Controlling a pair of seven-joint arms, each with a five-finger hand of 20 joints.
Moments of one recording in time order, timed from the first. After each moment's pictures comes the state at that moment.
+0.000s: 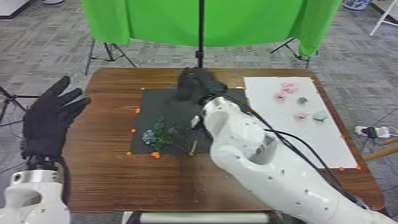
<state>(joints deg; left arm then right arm) 127.5 -59.2 -101.4 -127.2 43.7 16.2 17.5 -62.5 -67.2 40.4 -106.9 -128.7 -3.7 39.5</state>
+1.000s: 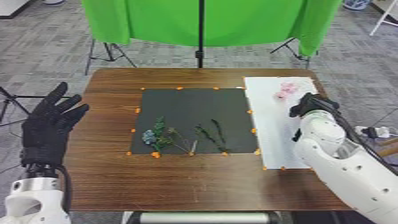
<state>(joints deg) 129.9 -60.4 -101.4 -128.7 42.8 16.6 18.3 -73.3 -44.8 55.5 -99.0 -121.8 -7.7 59.2</state>
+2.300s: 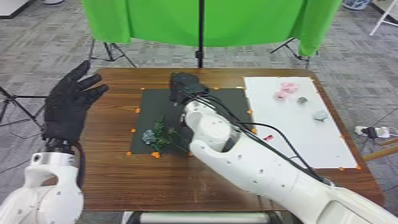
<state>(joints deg) 116.4 -56.5 -94.4 -125.3 45.4 14.9 14.4 -52.5 -79.1 28.2 -81.3 -133.3 6.0 34.4</state>
